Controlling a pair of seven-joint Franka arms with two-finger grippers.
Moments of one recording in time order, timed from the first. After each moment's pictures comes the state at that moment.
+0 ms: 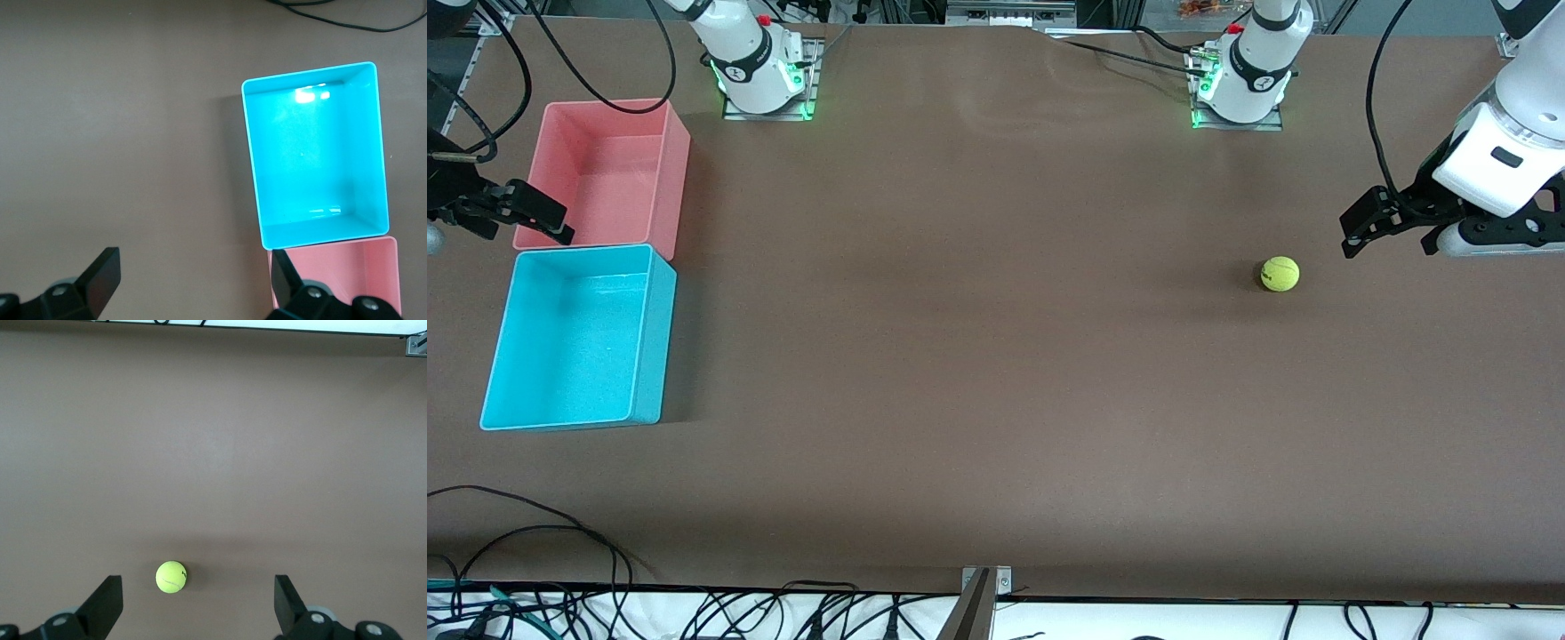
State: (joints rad) left arm 0.00 0.00 -0.12 -1.63 0.03 1.72 -0.19; right arm -0.02 0.01 -0.01 -1.62 0.01 1.68 0.04
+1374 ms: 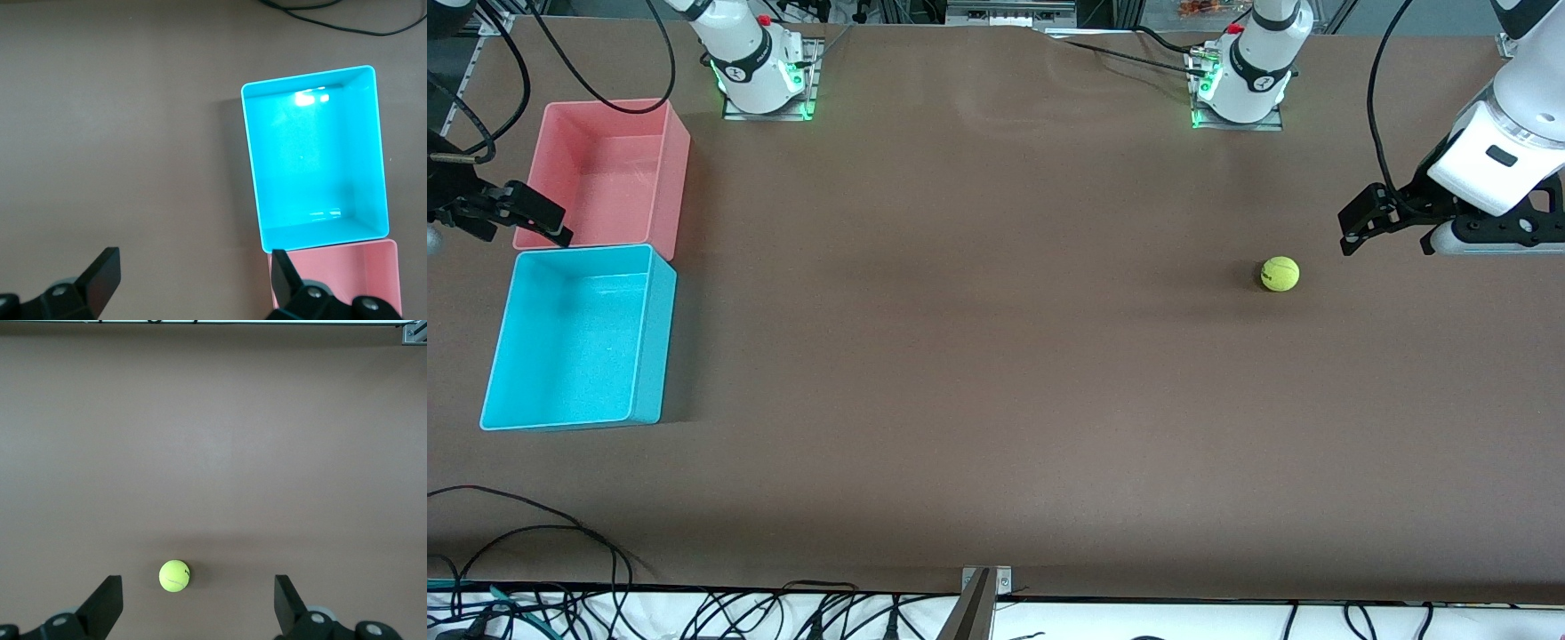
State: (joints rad) left arm 0.00 0.00 -0.12 -1.63 0.03 1.72 -0.15; right arm -0.02 0.01 -0.01 -1.62 0.01 1.69 0.04
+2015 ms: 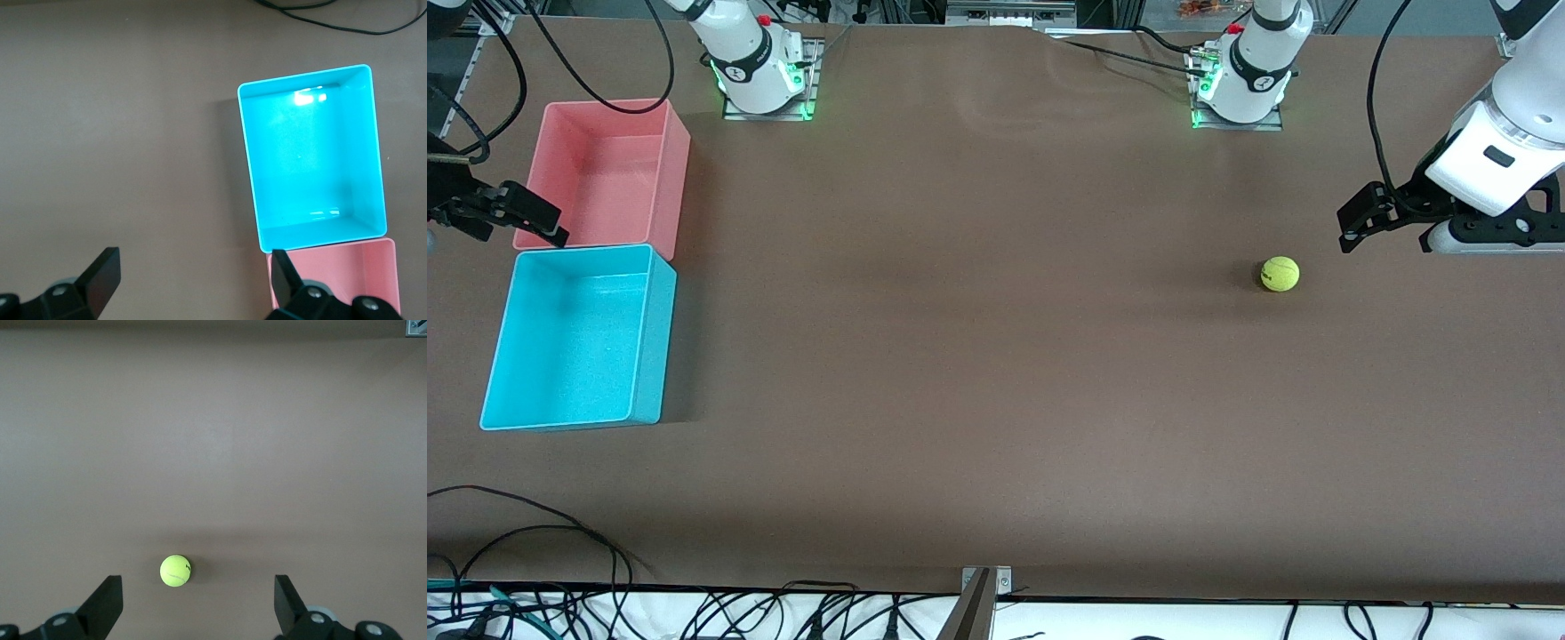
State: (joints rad) left arm 0.00 0.00 -0.12 -1.63 0.03 1.70 -0.15; right arm -0.02 0.01 -0.02 -1.62 0.01 1.69 0.04
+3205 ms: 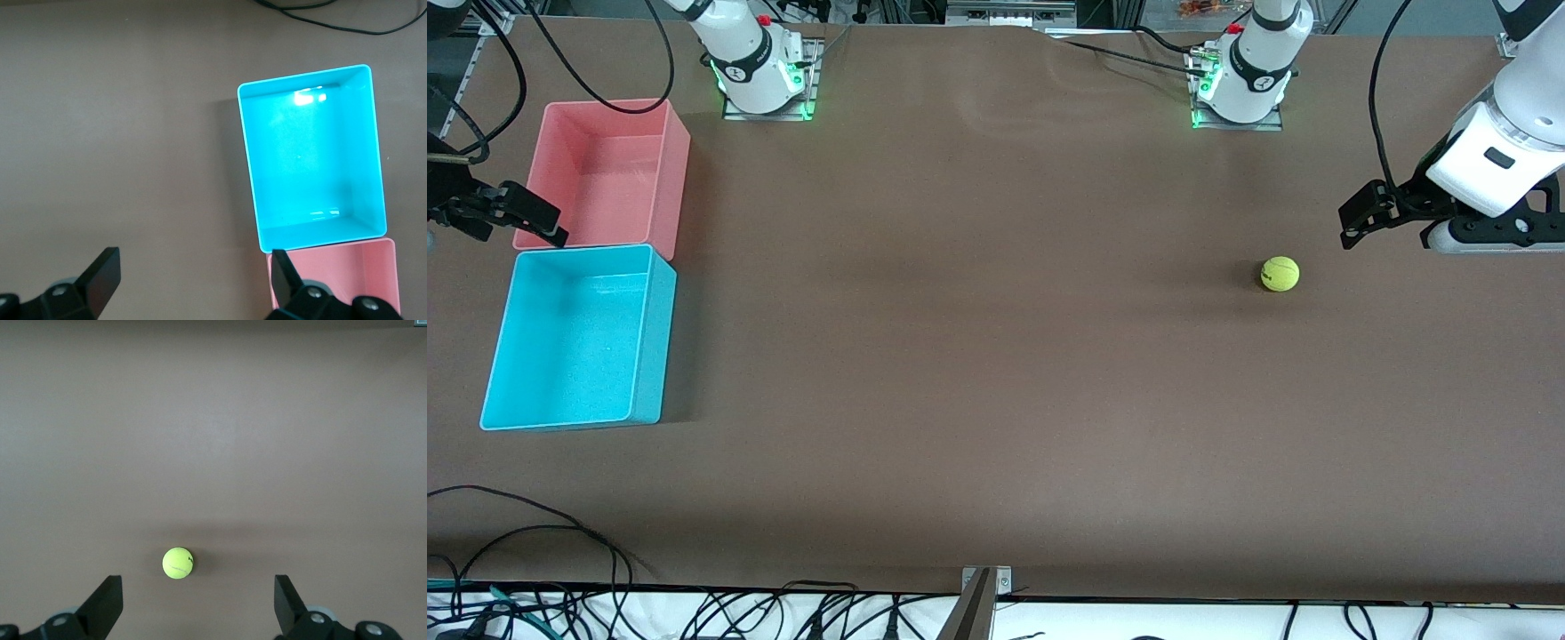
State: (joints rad) left arm 0.00 0.00 -0.12 -1.63 0.03 1.67 -0.15; right arm -0.02 0.01 -0.02 -1.62 0.01 1.69 0.04
